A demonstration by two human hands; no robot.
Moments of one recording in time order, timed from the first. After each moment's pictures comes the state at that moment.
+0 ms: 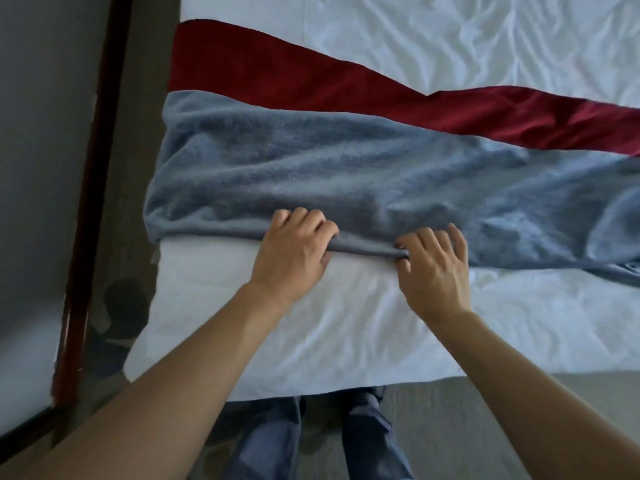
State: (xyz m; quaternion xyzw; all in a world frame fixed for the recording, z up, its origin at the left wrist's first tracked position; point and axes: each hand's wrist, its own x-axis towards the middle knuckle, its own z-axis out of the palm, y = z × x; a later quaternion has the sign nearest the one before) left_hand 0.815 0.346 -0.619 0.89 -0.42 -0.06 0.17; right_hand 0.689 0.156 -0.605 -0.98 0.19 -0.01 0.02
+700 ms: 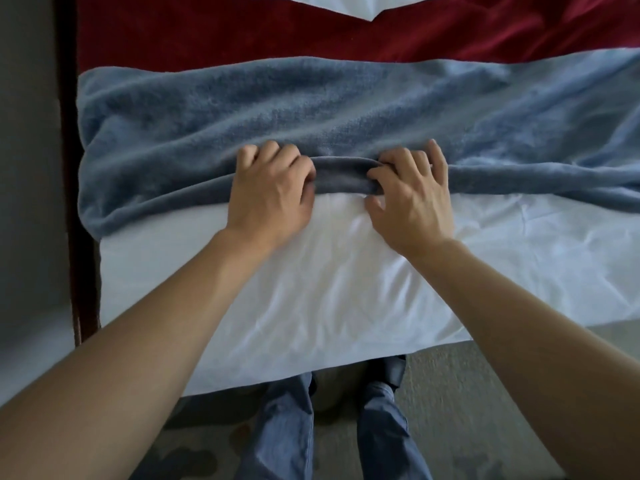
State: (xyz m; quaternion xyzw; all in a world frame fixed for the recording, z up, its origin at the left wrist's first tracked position) left_hand 0.827 0.274 -0.628 0.90 -0.43 0.03 0.09; right_hand 0.702 0.099 -0.631 -0.98 0.15 -0.08 0.06
